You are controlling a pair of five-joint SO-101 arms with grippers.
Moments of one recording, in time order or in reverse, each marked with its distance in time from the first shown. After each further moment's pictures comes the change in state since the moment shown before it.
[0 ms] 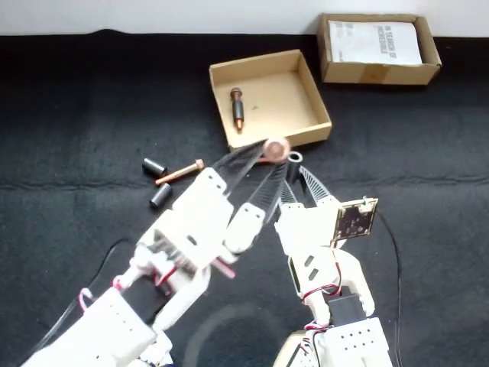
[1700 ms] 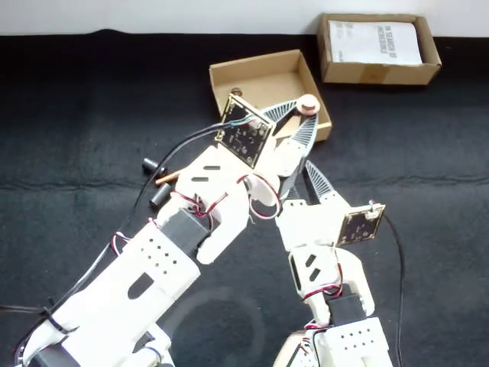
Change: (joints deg) left arm -3.6 30.0 -28.2 18.1 10.9; right arm 0.0 0.1 0.0 -7.3 0.0
